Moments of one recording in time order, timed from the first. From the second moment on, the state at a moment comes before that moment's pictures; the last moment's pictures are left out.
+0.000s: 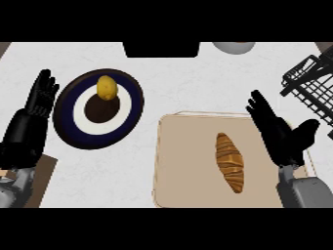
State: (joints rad) left arm -0.18 0.55 -0.30 -1.64 0.31 0.45 -0.05; right arm -0.16 -0.20 0.10 -1.45 -0.21 -0.04 0.12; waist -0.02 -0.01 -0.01
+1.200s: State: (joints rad) left arm -0.08 0.57 -0.36 -1.62 0.32 0.52 0.15; right arm 0.18 -0.29 -0.11 -1.84 -0.04 -0.35 0.17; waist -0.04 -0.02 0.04
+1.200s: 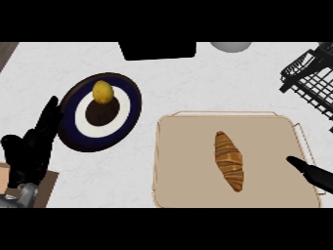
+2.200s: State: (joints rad) left arm -0.05 0.59 -0.45 -1.70 0.31 0.56 0.17; right arm 0.21 -0.57 0.20 -2.17 0.48 -0.16 0.94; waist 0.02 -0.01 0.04
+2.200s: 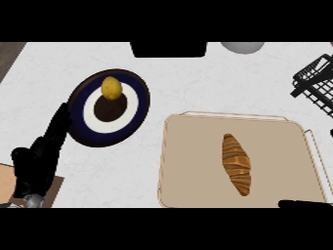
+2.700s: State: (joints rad) left arm -0.04 0.58 -0.45 -1.71 0.30 0.56 0.16; right arm 0.12 -0.53 0.36 -2.11 0.63 -0.05 1.09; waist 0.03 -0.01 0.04
